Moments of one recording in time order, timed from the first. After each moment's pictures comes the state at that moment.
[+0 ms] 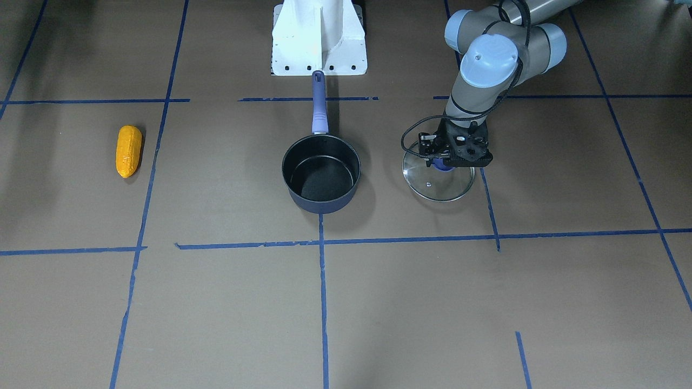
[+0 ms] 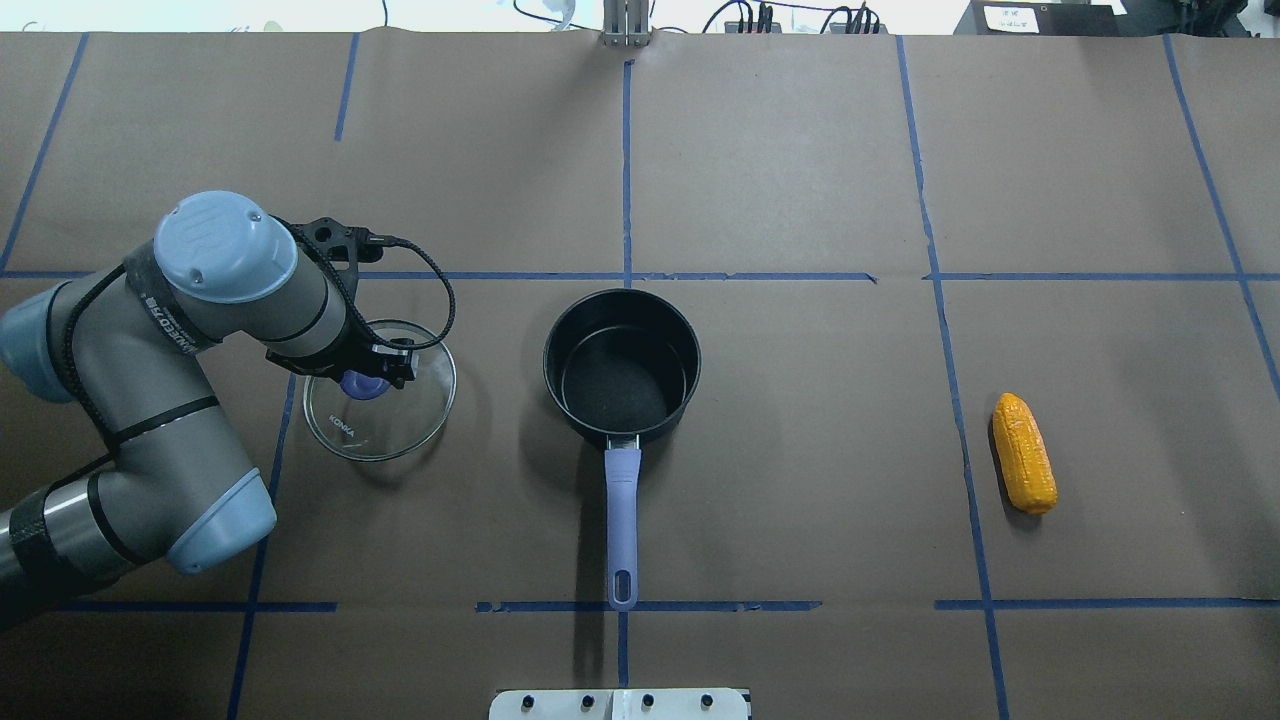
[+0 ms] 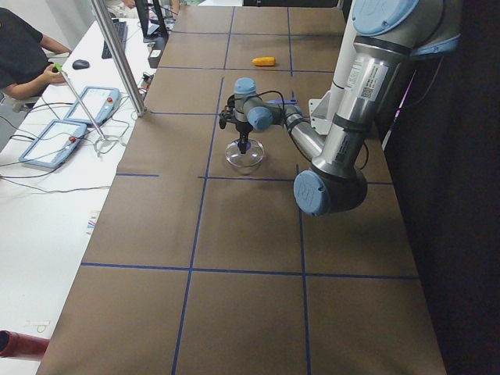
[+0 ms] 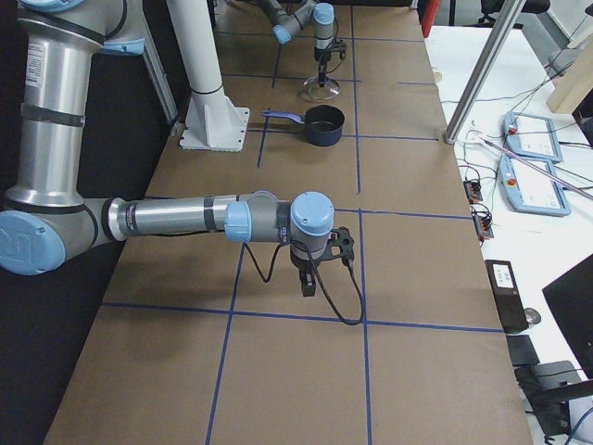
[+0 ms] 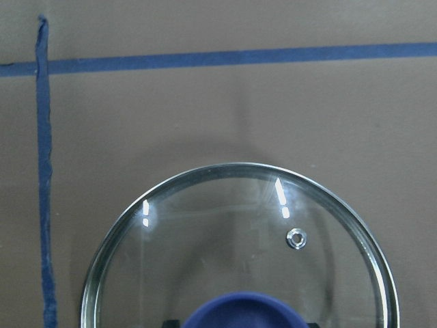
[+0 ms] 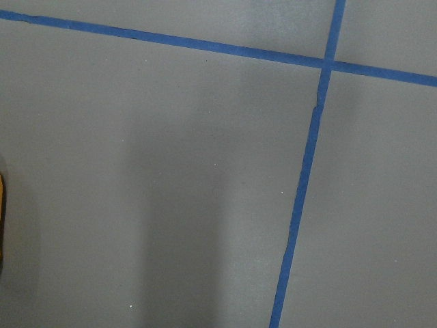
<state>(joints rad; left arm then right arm) -0.65 -1.94 -1.80 -1.67 -1.97 -1.05 1.51 -1.76 1.86 -1.65 2.43 -0.12</state>
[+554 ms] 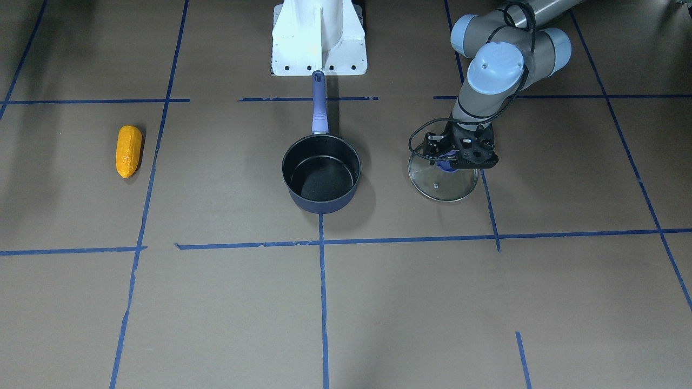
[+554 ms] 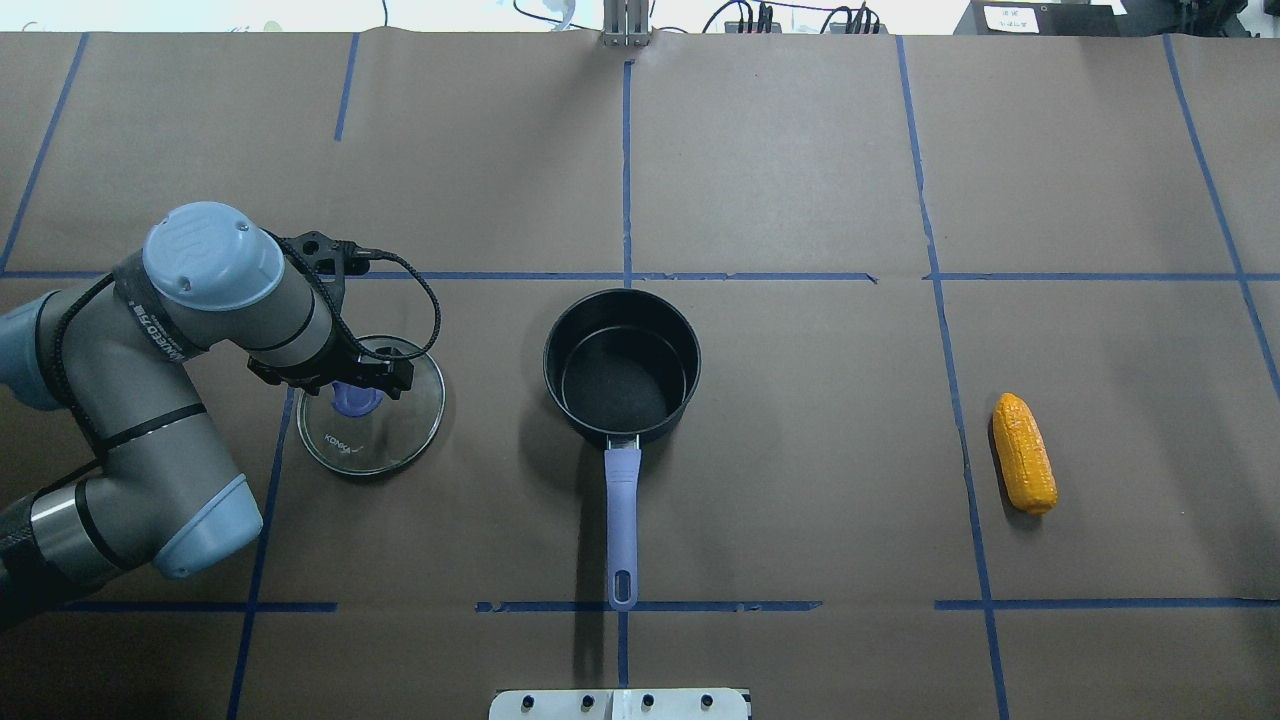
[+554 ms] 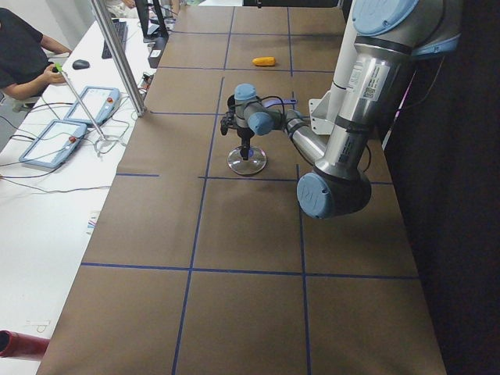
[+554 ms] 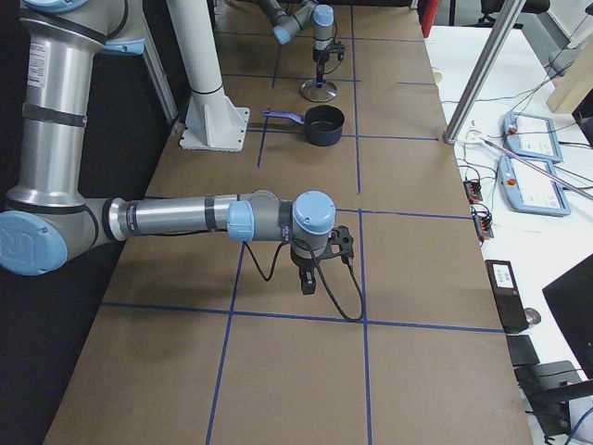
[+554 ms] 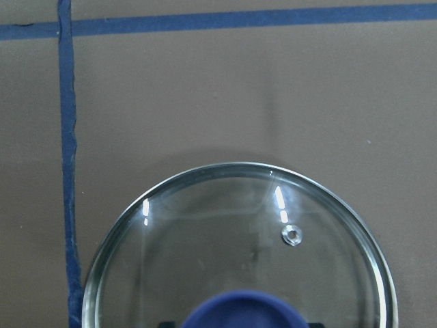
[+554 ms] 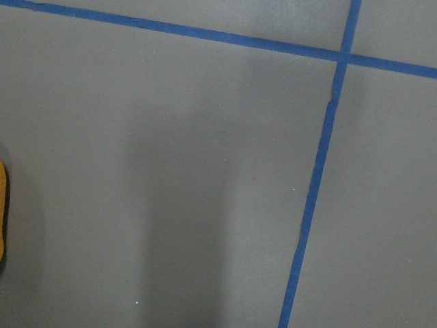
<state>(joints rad) -0.65 -1.91 -1.80 -1.68 -1.99 -1.04 1.46 -1.76 1.86 -1.65 2.43 -0.10</state>
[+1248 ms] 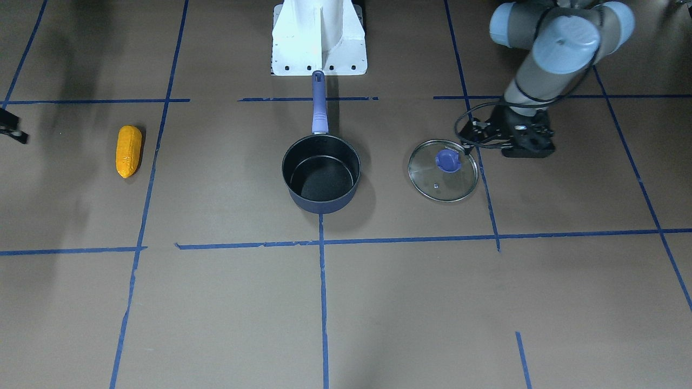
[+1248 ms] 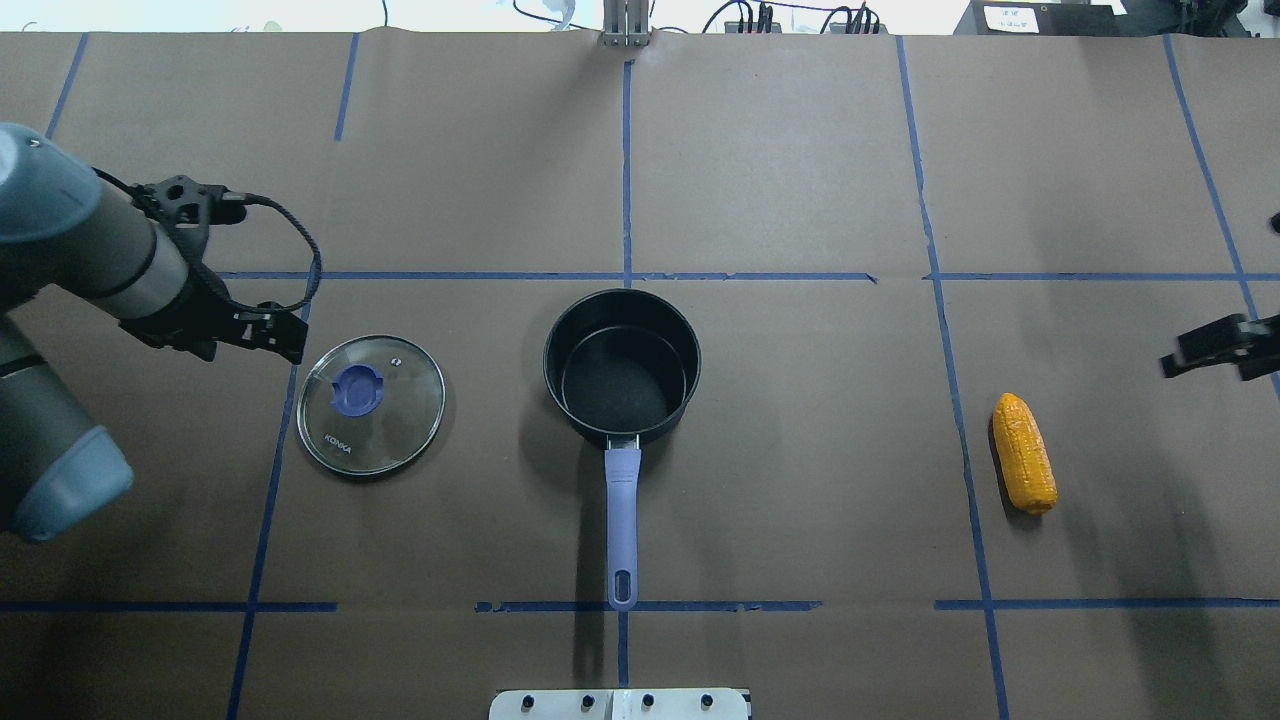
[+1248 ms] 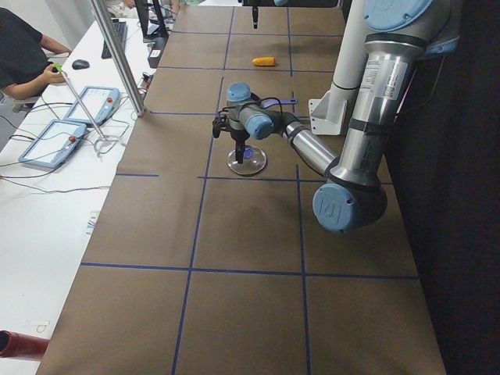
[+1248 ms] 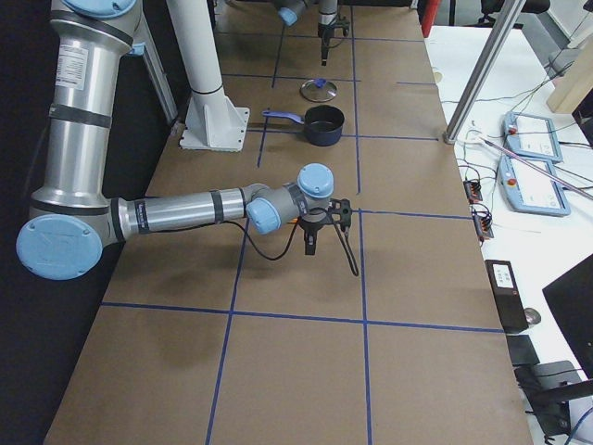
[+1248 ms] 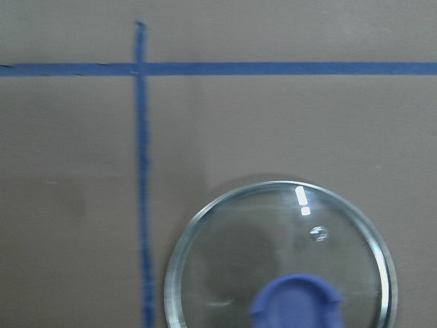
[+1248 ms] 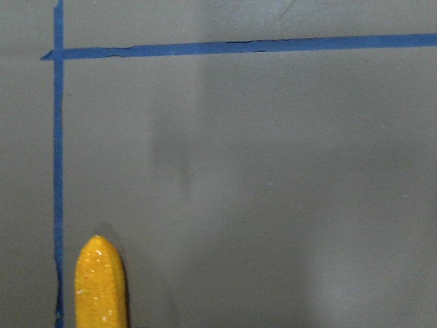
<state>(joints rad) -0.83 -1.76 -1.93 -1.67 -2.12 -0.91 1.08 -1.74 1.86 -1.13 2.33 0.76</state>
